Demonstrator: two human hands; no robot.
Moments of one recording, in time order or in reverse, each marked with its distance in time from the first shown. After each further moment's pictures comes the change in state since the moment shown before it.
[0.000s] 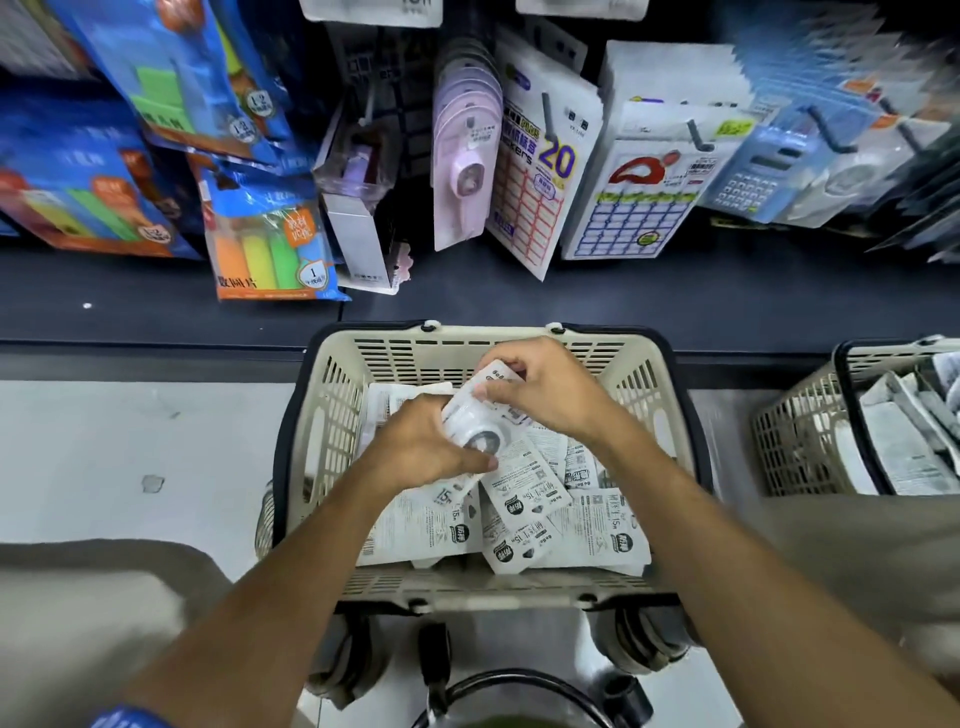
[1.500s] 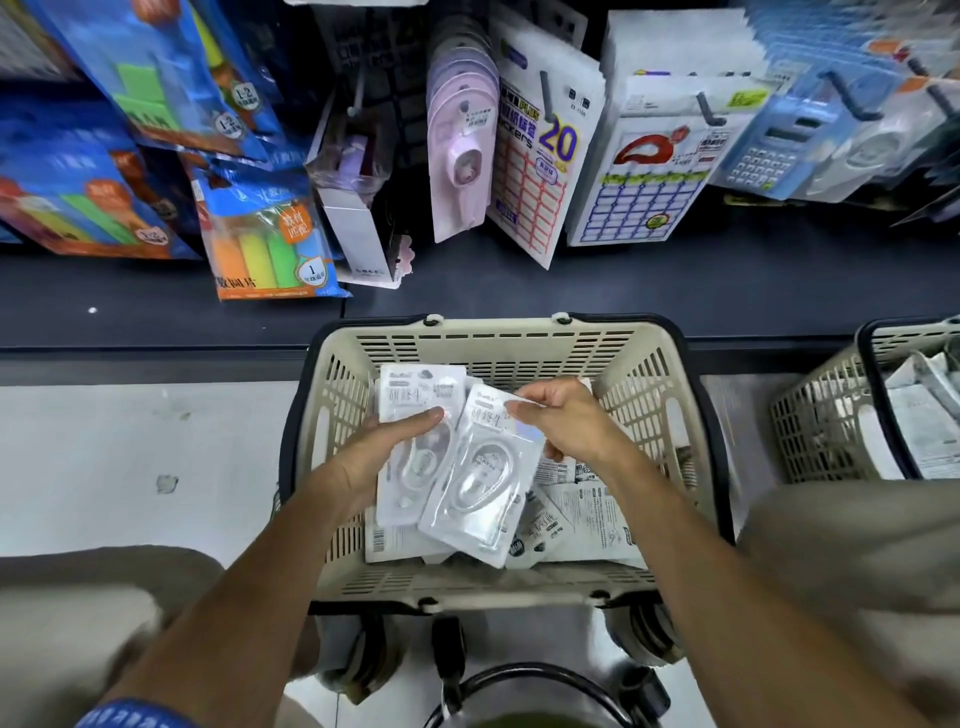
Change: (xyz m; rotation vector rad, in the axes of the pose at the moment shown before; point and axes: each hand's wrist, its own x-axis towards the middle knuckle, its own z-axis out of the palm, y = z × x) left_hand -0.009 -0.030 -0.024 -0.596 -0.038 -0.374; right_hand -0.013 0.063 0.019 0.219 -0.005 0.362
